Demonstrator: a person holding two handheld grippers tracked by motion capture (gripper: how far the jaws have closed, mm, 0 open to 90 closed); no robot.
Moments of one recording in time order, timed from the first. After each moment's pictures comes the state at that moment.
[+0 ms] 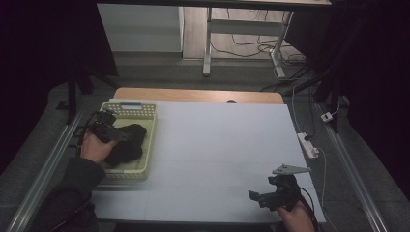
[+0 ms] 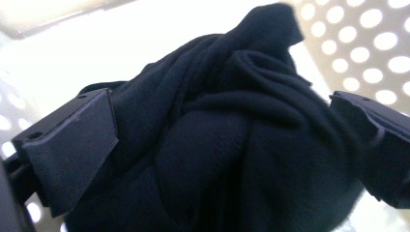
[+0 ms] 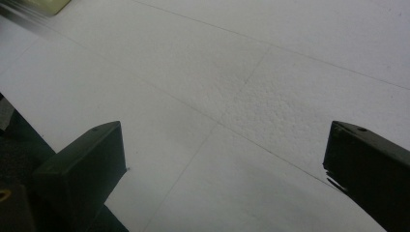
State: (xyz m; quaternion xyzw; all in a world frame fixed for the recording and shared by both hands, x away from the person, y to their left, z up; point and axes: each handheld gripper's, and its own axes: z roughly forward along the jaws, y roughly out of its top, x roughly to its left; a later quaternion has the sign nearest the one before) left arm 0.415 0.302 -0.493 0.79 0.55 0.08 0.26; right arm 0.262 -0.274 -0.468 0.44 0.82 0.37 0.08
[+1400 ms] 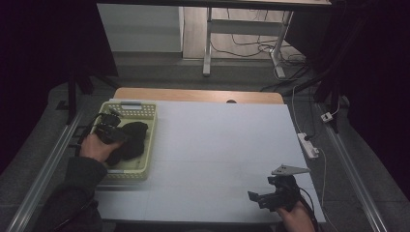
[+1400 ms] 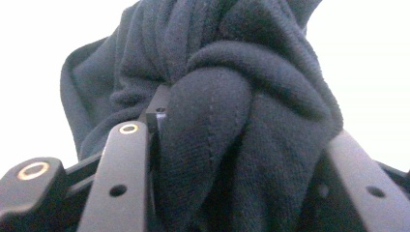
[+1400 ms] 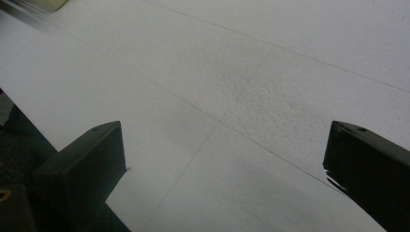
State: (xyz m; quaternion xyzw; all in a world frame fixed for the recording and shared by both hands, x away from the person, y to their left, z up) left arm 0.410 0.287 -0.486 0.80 0.55 0.06 0.22; right arm 0.261 -0.273 -0.467 0.43 0.82 0.36 0.08
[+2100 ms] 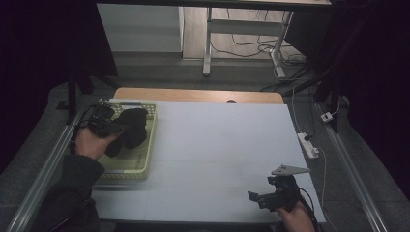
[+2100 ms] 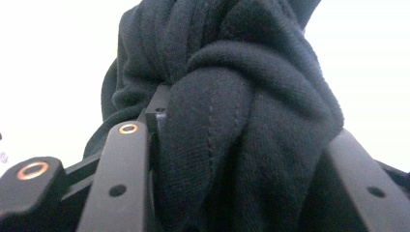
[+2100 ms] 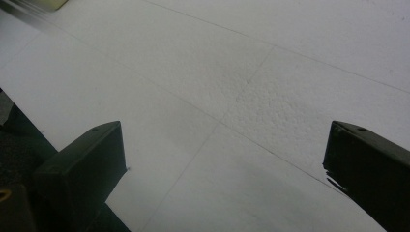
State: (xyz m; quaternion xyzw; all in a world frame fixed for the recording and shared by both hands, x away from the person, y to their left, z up) left arm 0.393 0.286 -0.436 0.78 0.53 0.11 0.30; right arm 0.260 -0.273 -0.467 0.43 0.82 0.36 0.08
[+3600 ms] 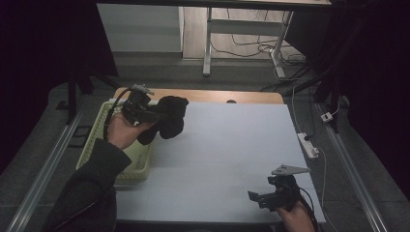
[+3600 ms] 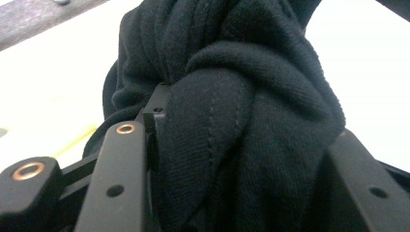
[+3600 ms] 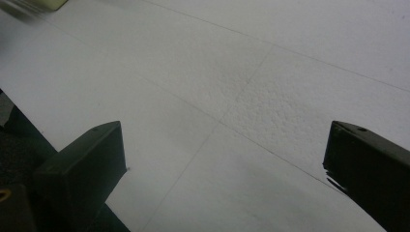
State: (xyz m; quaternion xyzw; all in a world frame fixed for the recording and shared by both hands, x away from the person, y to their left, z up) left arm 0.406 0.177 -0.374 0.84 0.40 0.10 0.36; right arm 0.261 -0.273 -0.468 0.43 0.82 0.37 0.08
